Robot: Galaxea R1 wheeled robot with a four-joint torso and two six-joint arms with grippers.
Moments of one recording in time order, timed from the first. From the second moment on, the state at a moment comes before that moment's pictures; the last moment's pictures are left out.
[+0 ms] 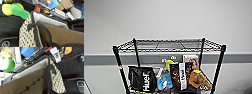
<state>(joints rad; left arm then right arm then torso) 1.18 2.53 -1.87 -0.18 0.02 -0.14 -1.20 2.66 -2.04 0.27 -0.02 0.12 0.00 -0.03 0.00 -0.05</state>
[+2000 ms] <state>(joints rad) 1.17 2.25 -1.42 -0.15 -0.09 -0.14 -1.15 2.39 -1.57 0.23 0.02 0.12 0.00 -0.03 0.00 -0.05</state>
